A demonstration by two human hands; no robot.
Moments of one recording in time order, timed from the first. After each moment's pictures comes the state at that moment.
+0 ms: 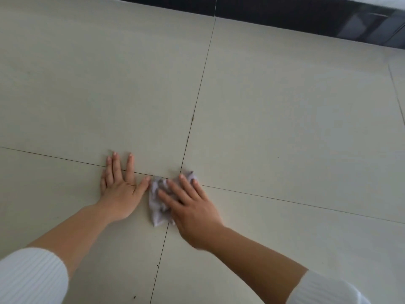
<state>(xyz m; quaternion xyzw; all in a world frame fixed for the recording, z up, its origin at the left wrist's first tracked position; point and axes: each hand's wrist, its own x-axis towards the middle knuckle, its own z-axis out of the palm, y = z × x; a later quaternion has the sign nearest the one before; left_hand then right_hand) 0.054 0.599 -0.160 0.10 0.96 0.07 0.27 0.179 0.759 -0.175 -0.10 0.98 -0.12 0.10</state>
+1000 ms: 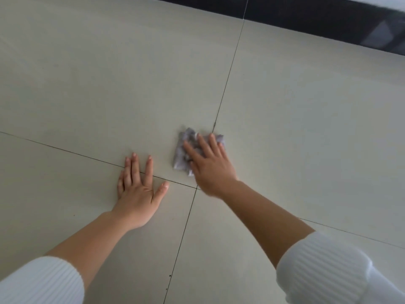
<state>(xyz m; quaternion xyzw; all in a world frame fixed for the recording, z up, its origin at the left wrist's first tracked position) 0.055 0.592 -0.170 0.12 0.96 0.07 0.24 0.068 0.791 -0.157 0.00 0.98 -0.12 0.17</state>
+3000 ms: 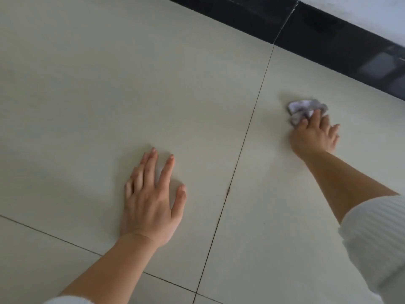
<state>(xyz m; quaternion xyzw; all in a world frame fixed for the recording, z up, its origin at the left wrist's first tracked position) -0.060 0.671 -0.190 0.13 0.98 0.12 0.03 -0.113 1.013 -0.176 0.45 0.88 -0.13 0.05</state>
